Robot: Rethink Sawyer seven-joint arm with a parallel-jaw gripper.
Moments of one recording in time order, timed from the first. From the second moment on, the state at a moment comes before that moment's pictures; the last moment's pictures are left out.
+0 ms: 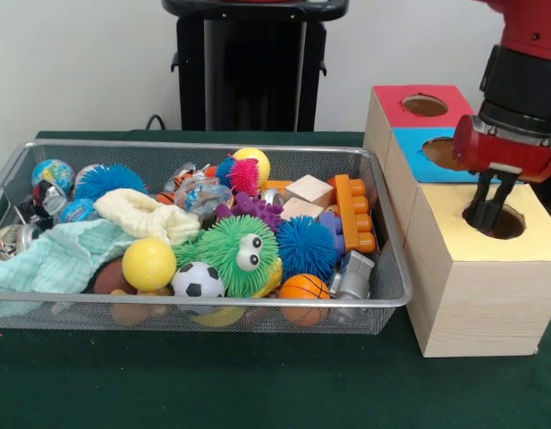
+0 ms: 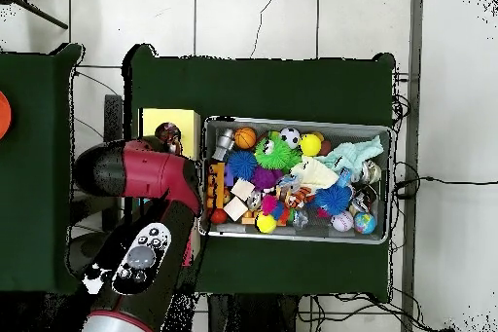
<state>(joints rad) 0.41 -0.34 -0.45 1.40 0.45 0.44 1.71</state>
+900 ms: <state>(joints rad) 0.54 -0.24 -0.62 1.38 0.47 0.33 1.74</state>
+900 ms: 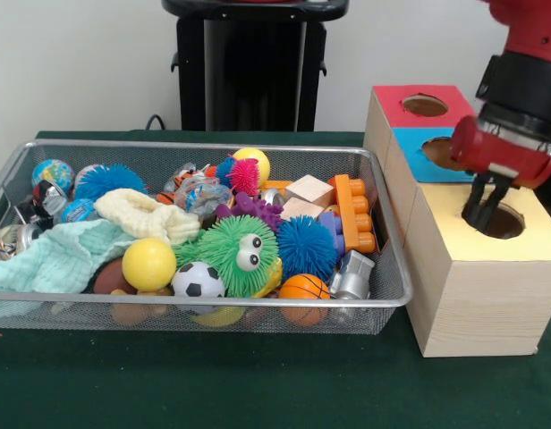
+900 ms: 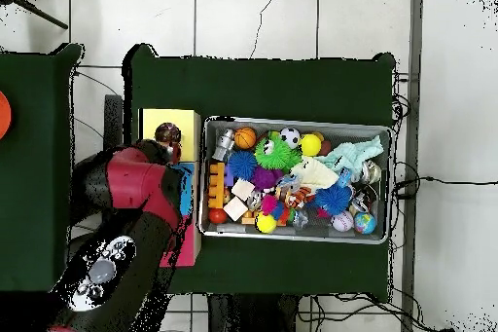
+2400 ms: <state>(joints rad) 0.42 -0.37 -0.72 1.40 0.47 0.36 1.86</state>
